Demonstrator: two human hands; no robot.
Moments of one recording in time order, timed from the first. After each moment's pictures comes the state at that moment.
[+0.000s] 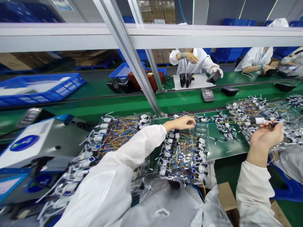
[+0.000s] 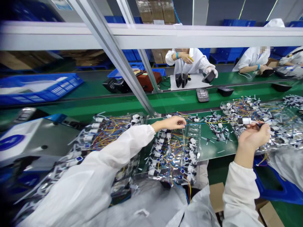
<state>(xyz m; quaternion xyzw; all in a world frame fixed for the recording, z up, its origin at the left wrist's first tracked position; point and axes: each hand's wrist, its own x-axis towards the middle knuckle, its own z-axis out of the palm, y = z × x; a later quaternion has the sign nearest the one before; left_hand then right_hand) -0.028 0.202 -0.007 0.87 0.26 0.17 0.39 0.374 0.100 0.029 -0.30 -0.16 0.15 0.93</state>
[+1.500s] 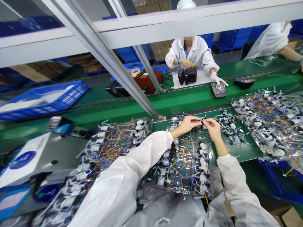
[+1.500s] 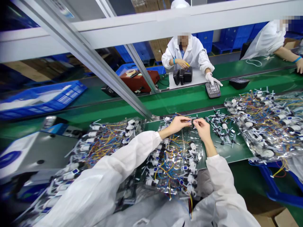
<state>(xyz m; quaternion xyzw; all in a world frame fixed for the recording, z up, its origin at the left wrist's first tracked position) 0.038 0.240 -0.076 0.68 0.36 0.38 0.52 0.230 0.198 -0.111 -0.41 -0.51 0.41 0.64</state>
